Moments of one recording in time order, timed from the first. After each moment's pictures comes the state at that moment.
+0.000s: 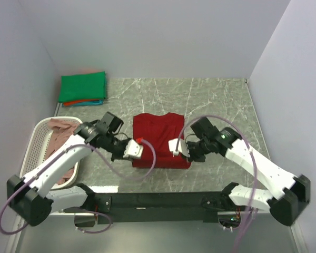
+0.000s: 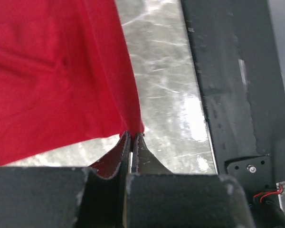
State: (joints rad) left arm -0.60 1.13 1.01 -1.05 0.69 1.10; right arm 0.69 1.09 0.97 -1.02 -0.42 -0.92
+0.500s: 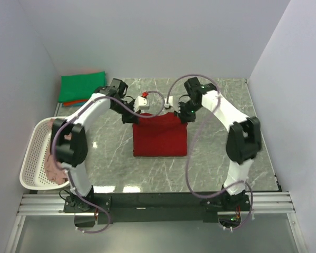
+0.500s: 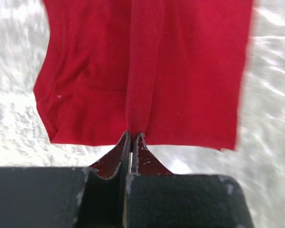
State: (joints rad) left arm -0.33 1.80 1.52 -0.91 0.71 1.02; right arm 0.37 1.84 1.59 -1.04 -0.44 -1.09
